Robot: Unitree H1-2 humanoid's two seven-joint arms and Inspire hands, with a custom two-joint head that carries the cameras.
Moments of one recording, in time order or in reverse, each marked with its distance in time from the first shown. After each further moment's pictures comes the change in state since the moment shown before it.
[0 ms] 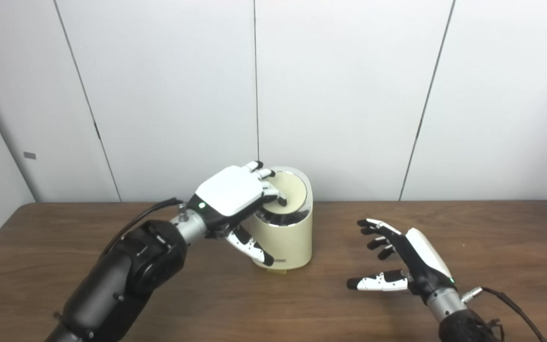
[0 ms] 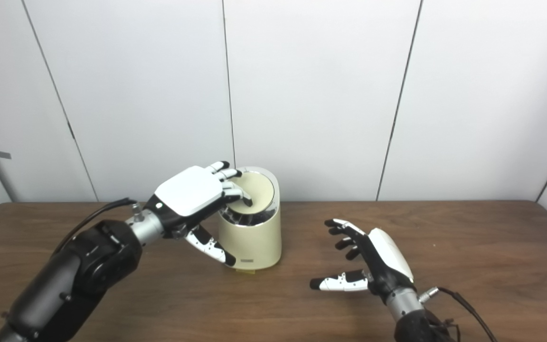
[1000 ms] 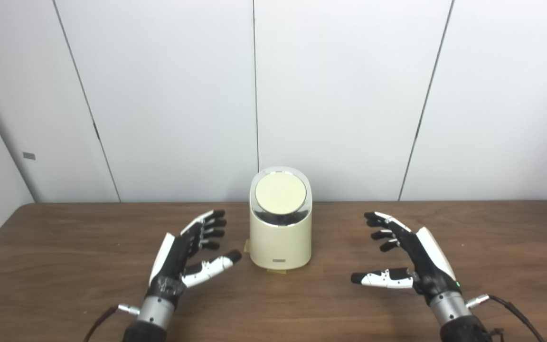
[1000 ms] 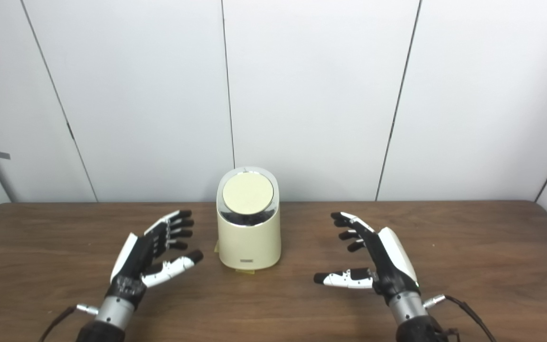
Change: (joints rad) left arm 0.392 -0.285 0.339 0.148 -0.730 0.073 0.167; right arm 0.042 0.043 -0.050 0.021 0.108 -0.101 -0.088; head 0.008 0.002
